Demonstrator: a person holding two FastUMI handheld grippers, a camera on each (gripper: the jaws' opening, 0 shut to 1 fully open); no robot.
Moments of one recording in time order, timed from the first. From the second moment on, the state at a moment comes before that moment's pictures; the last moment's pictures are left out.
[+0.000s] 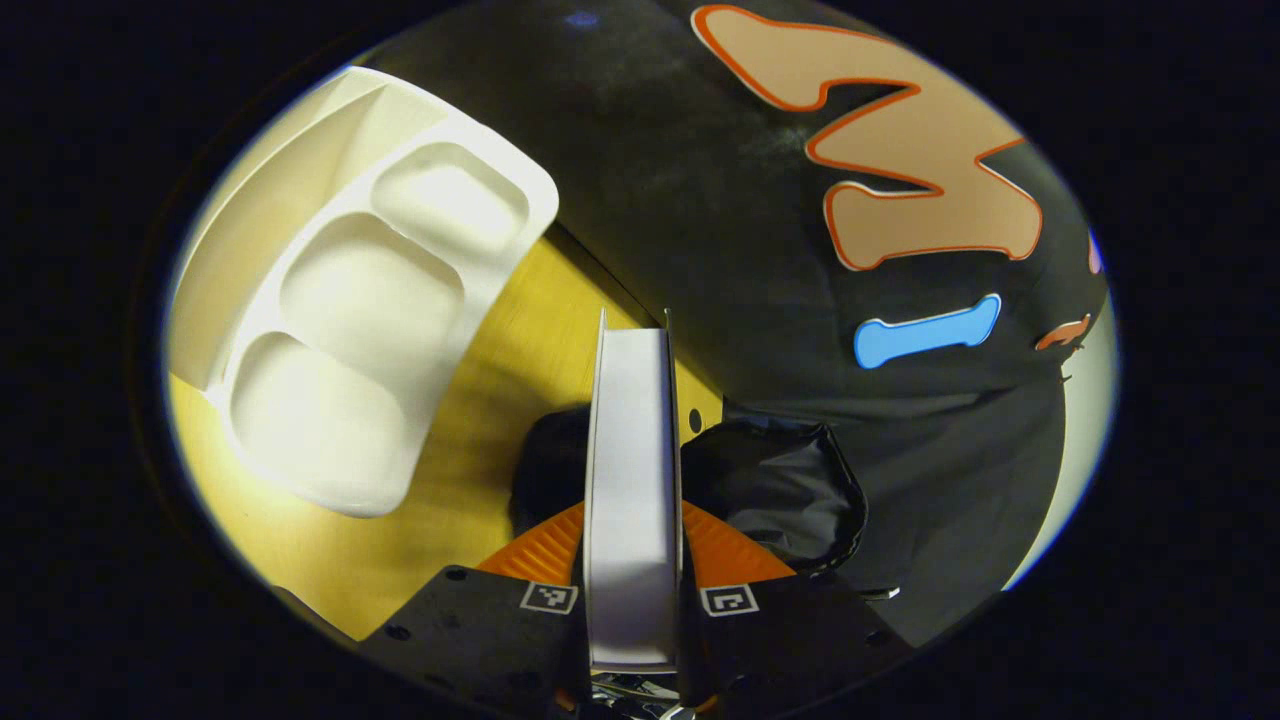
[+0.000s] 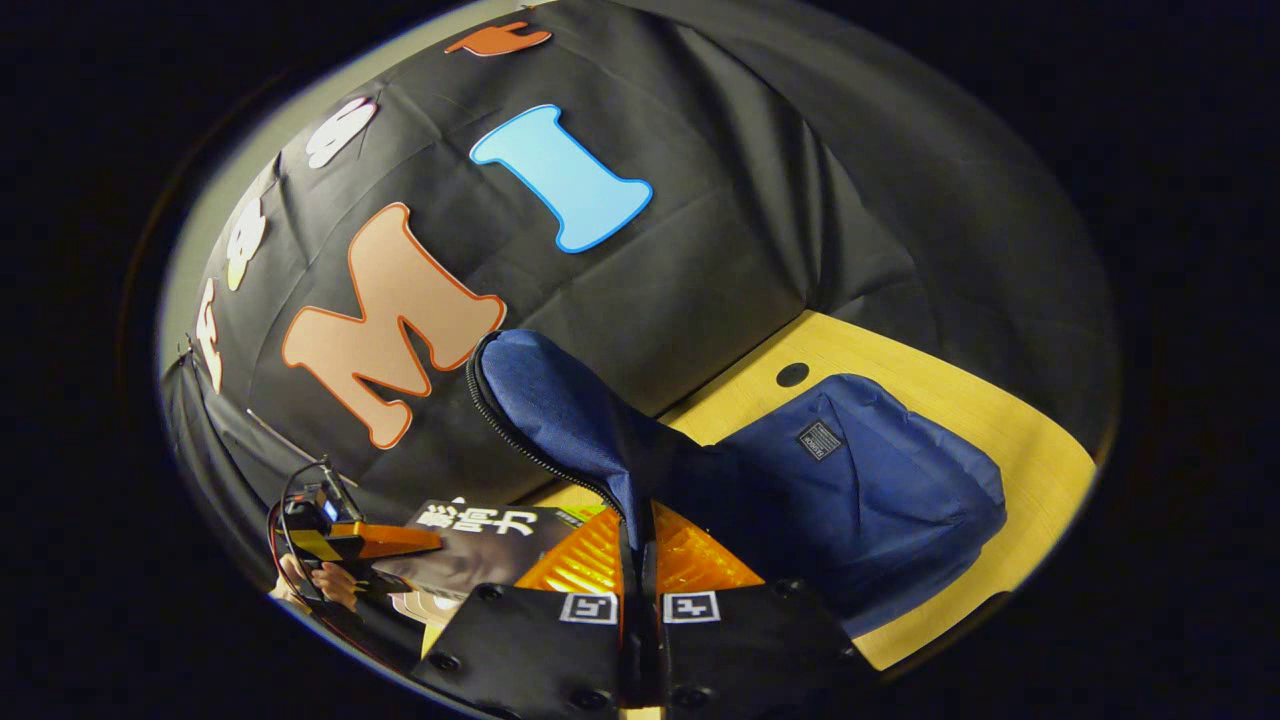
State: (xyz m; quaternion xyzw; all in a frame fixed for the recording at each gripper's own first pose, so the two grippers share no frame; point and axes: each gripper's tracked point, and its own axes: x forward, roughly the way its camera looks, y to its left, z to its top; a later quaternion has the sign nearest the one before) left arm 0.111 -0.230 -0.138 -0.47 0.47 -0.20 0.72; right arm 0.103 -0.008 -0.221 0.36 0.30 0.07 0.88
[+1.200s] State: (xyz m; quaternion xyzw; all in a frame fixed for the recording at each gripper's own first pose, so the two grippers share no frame) left arm 0.093 -0.415 -0.197 -0.52 0.50 -0.25 0.65; right arm 0.105 0.002 -0.209 0.34 0.30 0.11 0.88
